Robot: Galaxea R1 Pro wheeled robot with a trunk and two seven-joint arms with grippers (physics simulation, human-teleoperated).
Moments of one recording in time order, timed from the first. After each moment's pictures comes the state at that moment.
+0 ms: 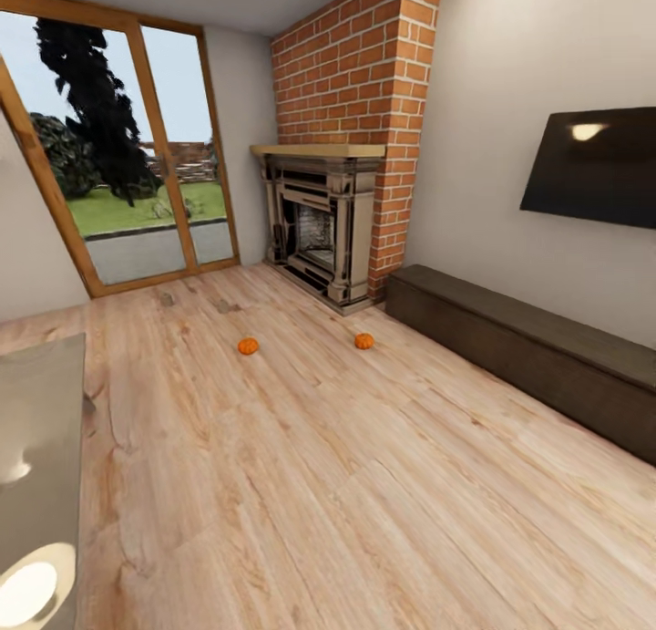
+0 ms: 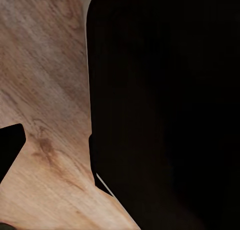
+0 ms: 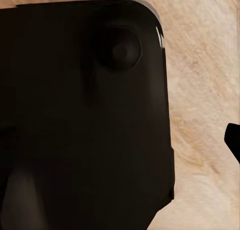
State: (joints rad) left arm 0.01 0.03 0.00 -0.07 0.00 -0.07 -0.01; right arm 0.00 0.00 0.00 0.01 -0.11 -0.23 0.01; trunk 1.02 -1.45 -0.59
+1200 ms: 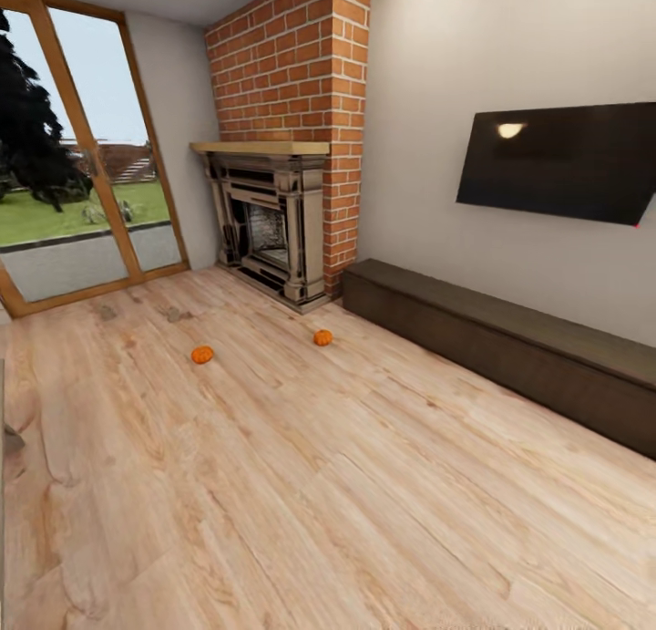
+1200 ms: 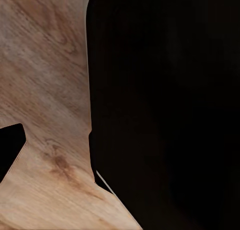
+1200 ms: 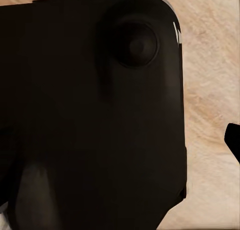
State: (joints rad) left arm 0.01 0.03 0.00 -0.07 0.00 -0.07 -0.01; right arm 0.00 0.00 0.00 0.01 -0.11 -0.23 0.05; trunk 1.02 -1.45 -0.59
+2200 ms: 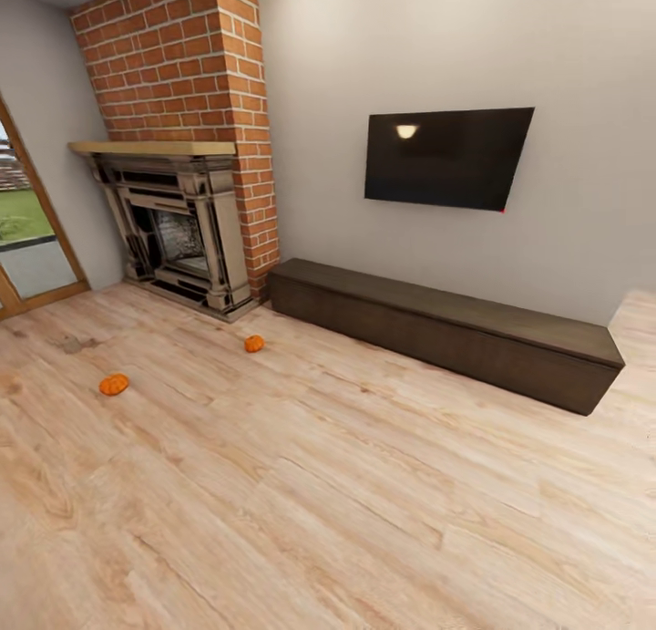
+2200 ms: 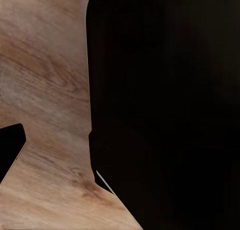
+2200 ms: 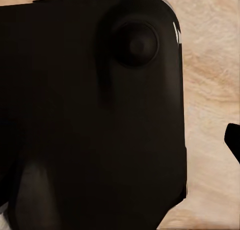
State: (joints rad) left arm 0.01 0.03 0.00 -0.07 0.00 -0.07 -0.01; right arm 0.00 0.00 0.00 0.01 -0.11 -0.23 0.05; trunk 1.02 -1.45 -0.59
